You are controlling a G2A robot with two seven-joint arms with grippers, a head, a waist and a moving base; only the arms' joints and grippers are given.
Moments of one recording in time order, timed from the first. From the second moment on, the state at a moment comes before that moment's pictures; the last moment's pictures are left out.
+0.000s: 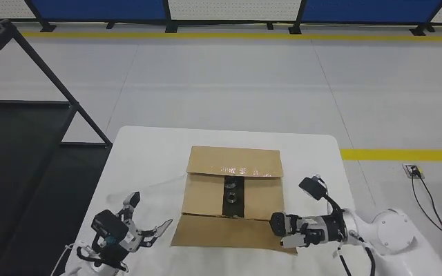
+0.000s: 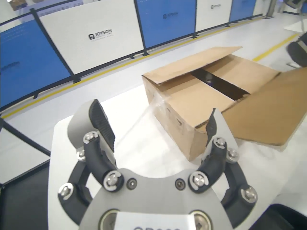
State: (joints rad) left arm 1.65 -1.22 -1.73 -2.01 1.42 -0.63 0.14; right arm -1.04 -0.92 1.28 -1.67 0.41 -0.52 1.30
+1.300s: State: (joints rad) left arm 1.61 -1.20 -1.67 -1.90 1.56 -0.64 0.13; right arm -0.83 -0.89 1.05 -1.45 0.59 -0.27 0.90
